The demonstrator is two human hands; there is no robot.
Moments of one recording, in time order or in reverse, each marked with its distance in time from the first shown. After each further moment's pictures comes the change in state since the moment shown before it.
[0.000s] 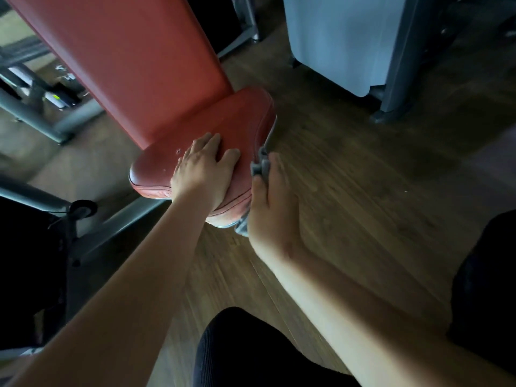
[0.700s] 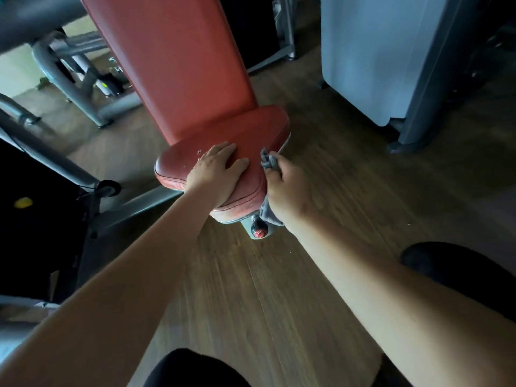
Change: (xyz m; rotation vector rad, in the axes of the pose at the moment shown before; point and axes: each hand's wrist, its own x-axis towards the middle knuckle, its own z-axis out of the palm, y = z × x) left_hand -0.009 0.003 -0.006 -0.028 0.006 -0.010; right_hand 0.051 -0.009 -0.044 -0.102 -0.235 0.062
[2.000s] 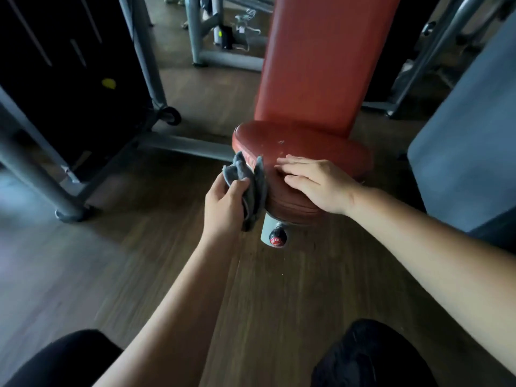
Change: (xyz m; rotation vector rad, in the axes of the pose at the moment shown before) left_hand -0.121 -0.020 0.023 -1.386 0.680 -0.547; right_hand 0.064 -0.055 0.019 -0.707 -0.939 -0.649
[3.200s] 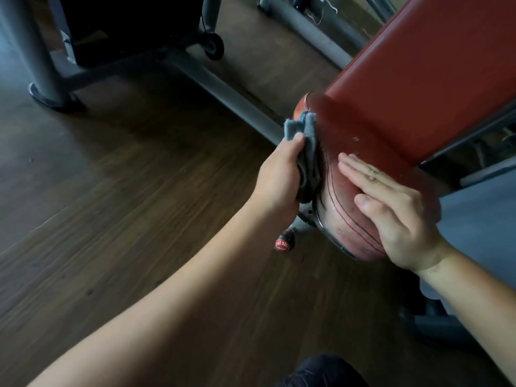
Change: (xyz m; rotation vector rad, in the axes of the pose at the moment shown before) left_hand 0.052 -0.031 0.021 -0.696 0.012 -0.313; right_hand 0.019 0.025 0.014 -0.124 -0.027 -0.378
